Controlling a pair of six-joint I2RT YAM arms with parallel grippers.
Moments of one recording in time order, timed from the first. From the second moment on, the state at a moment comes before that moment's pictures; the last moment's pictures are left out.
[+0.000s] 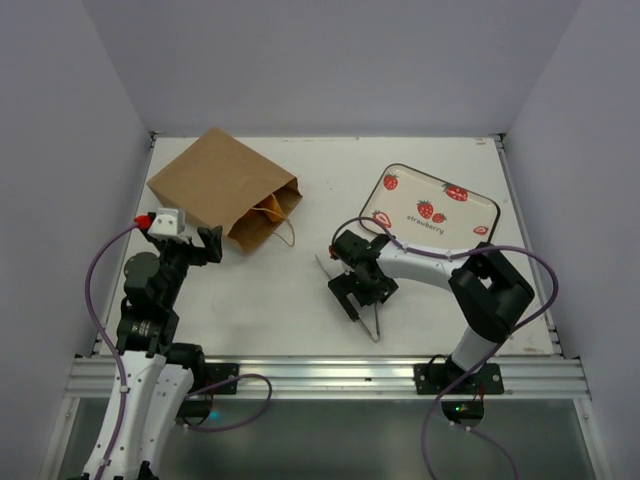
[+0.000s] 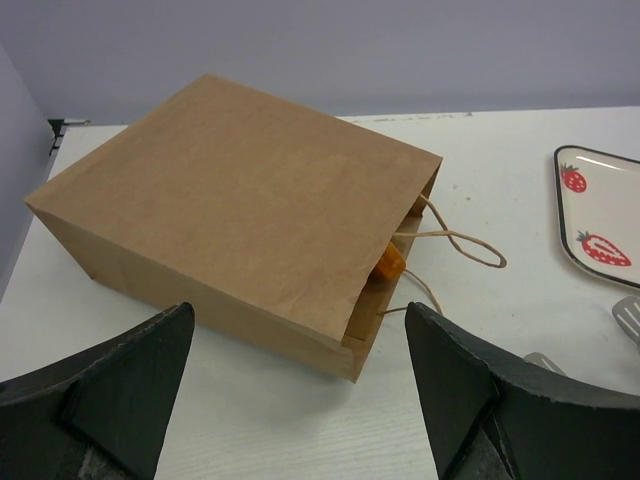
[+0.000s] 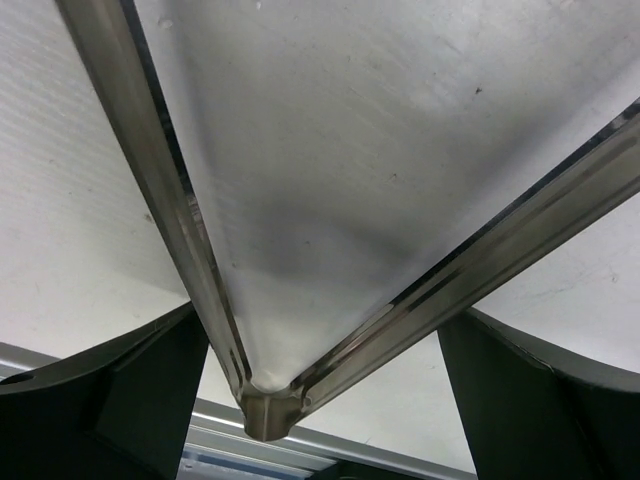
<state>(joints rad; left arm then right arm) -0.07 0.45 0.53 -0.15 0.08 -0.07 0.81 1.70 1.00 -0.76 0.00 0.25</state>
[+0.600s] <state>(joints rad) -0.07 0.43 0.53 -0.15 0.08 -0.07 0.82 1.71 1.02 -0.67 0.08 0.26</state>
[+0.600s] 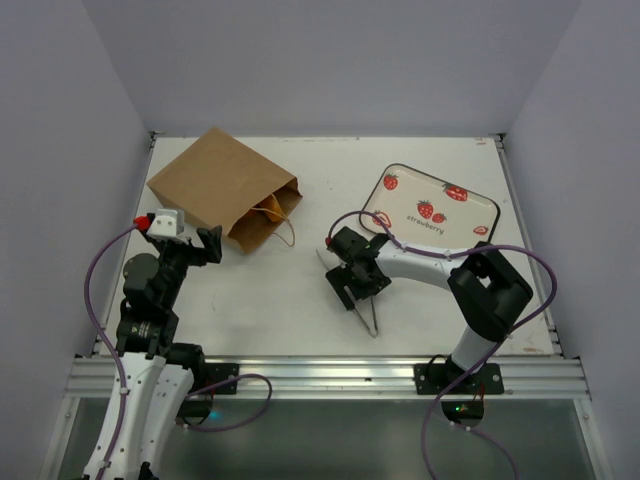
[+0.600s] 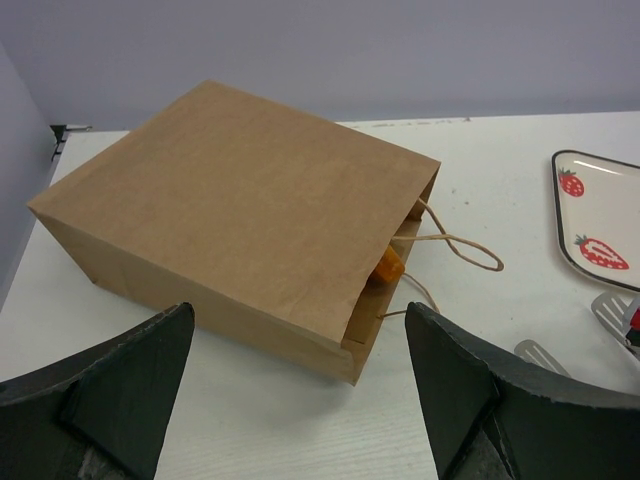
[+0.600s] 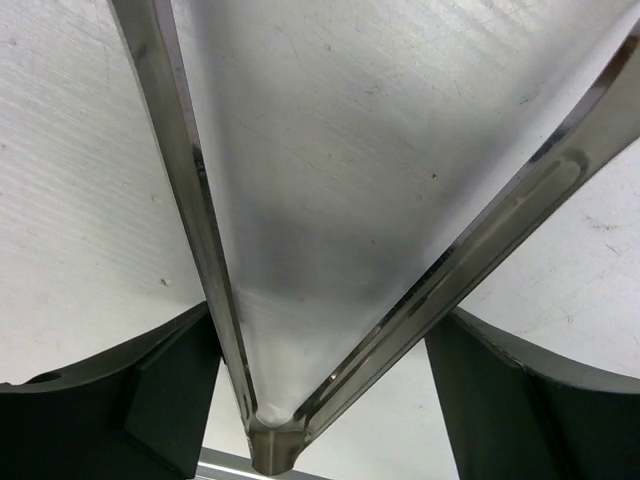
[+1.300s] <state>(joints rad) -0.07 0.42 0.53 -0.15 0.07 -0.07 0.76 1.65 0.99 -0.62 0.14 0.15</state>
